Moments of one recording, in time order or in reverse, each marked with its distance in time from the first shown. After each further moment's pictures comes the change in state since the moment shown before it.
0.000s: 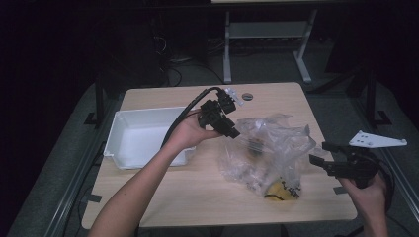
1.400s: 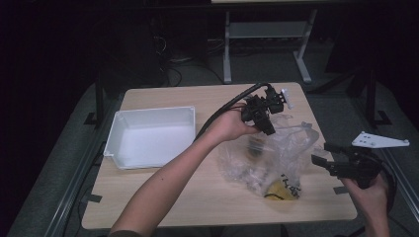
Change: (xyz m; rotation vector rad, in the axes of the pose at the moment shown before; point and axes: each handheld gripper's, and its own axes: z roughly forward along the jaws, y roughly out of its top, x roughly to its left) left arm -0.040 0.085 0.037 0.097 -0.009 0.210; right arm -0.008 -0.005 -0.002 -0.001 0.006 0.022
